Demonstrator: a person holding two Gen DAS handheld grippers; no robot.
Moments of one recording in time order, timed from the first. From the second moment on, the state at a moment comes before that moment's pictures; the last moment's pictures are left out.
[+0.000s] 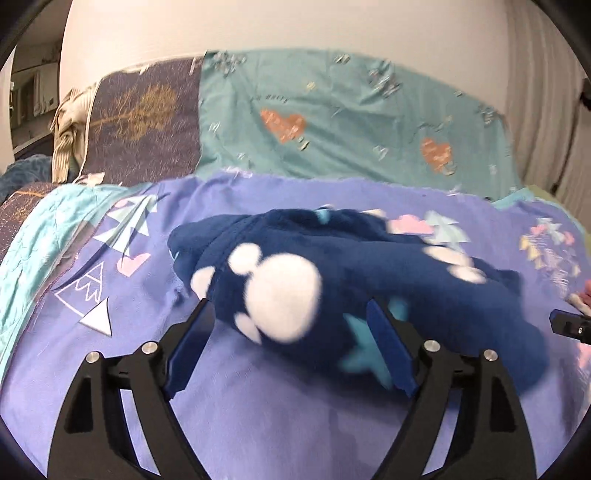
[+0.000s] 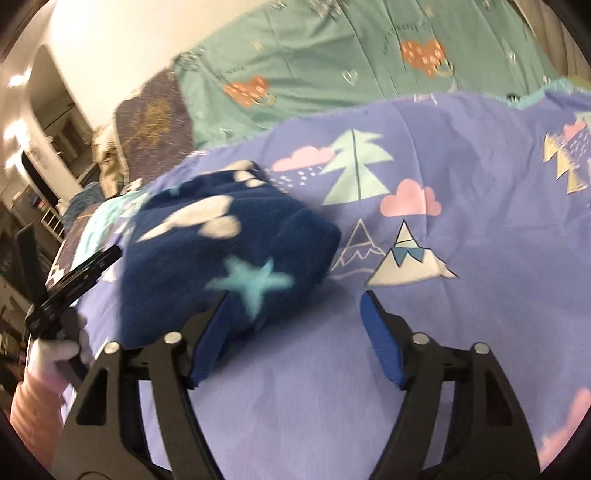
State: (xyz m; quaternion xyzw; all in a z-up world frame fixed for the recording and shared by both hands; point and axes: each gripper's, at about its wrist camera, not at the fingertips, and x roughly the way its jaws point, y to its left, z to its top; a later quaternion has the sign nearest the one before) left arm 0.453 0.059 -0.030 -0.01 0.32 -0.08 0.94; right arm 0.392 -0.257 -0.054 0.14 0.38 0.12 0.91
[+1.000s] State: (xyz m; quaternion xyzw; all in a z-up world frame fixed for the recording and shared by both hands) left arm 0.083 -0.005 0.081 0.01 0.19 -0.13 0.97; right arm 0.062 -0.235 0.050 0.11 0.24 0.05 0.96
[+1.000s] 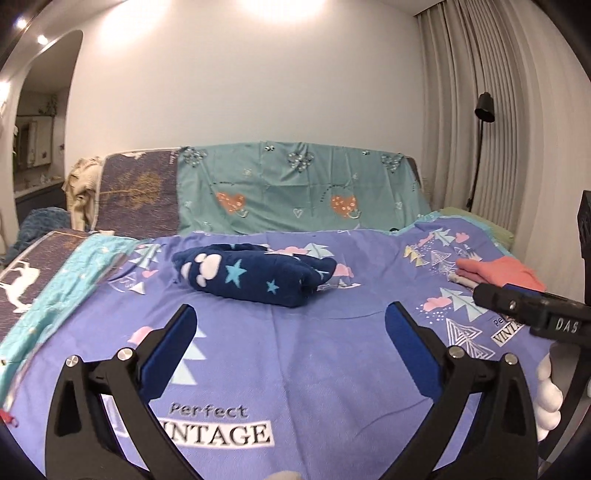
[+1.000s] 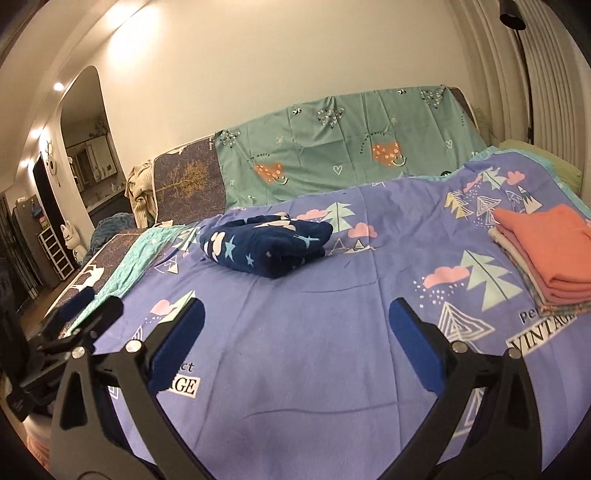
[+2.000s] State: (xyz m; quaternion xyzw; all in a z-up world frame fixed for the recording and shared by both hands) left arm 0.060 -0.012 0.082 0.03 0.22 -0.09 0.97; right arm 0.045 -0.209 0.043 0.07 0.26 0.07 0.96
